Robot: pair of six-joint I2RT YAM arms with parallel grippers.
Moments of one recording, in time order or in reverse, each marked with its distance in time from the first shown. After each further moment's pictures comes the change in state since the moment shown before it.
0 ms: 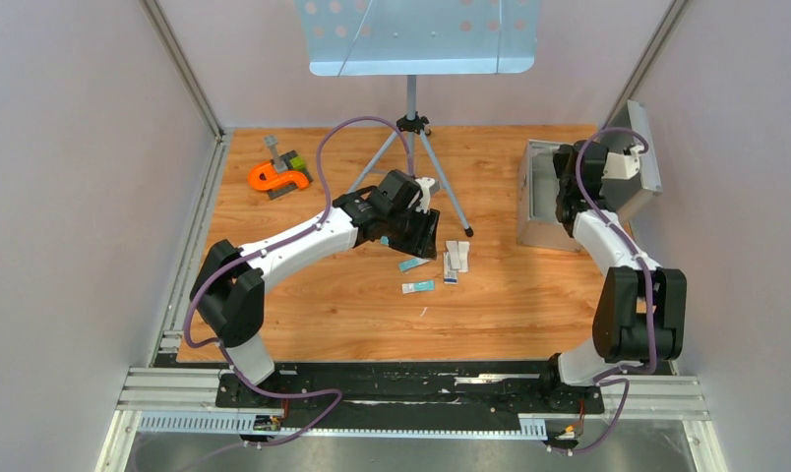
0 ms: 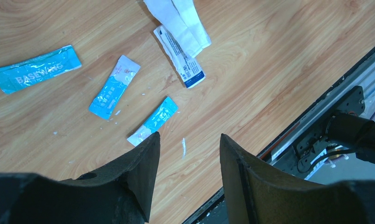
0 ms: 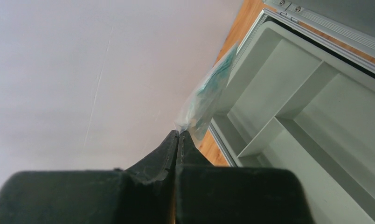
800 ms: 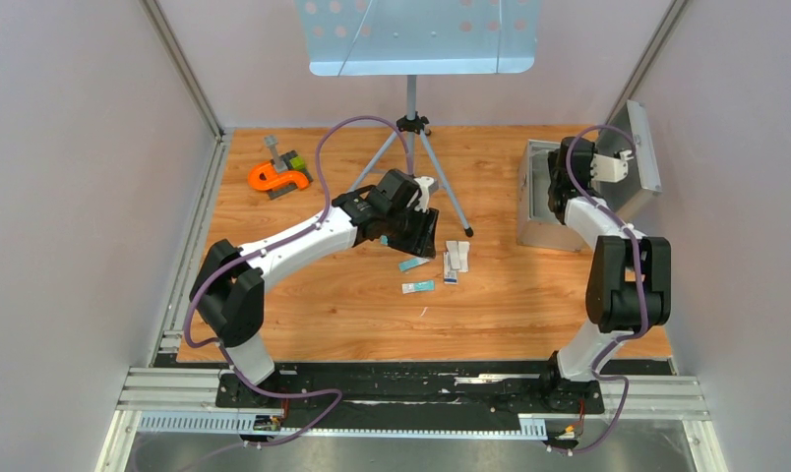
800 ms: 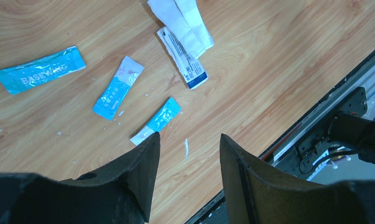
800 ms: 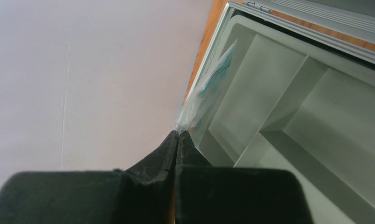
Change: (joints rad) left arm 0.006 0.000 0.000 0.000 -0.001 0.007; right arm 0.002 0.171 0.086 -0.017 0.071 0.117
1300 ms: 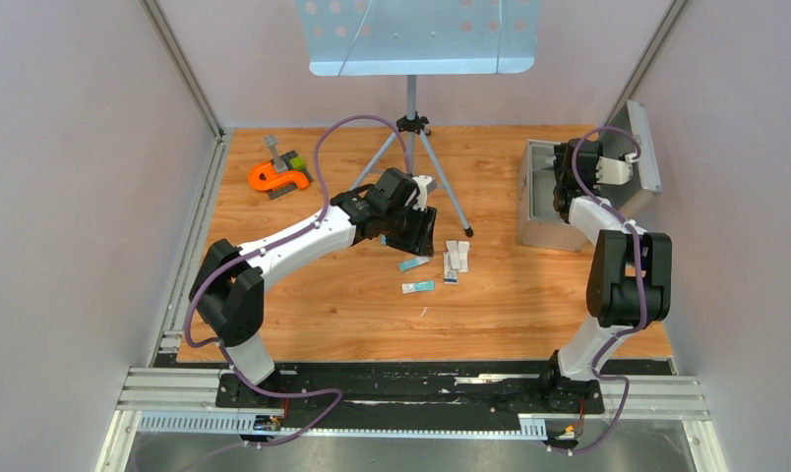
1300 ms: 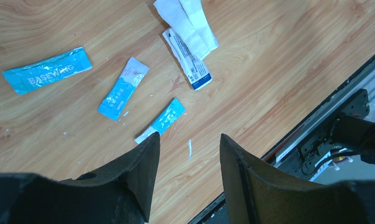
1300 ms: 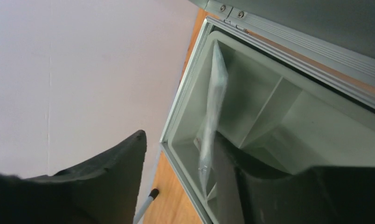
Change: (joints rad) left arm 0.013 0.000 -0.002 0.000 0.000 0.007; right arm -0.037 0.042 0.006 0.006 -0.017 0.001
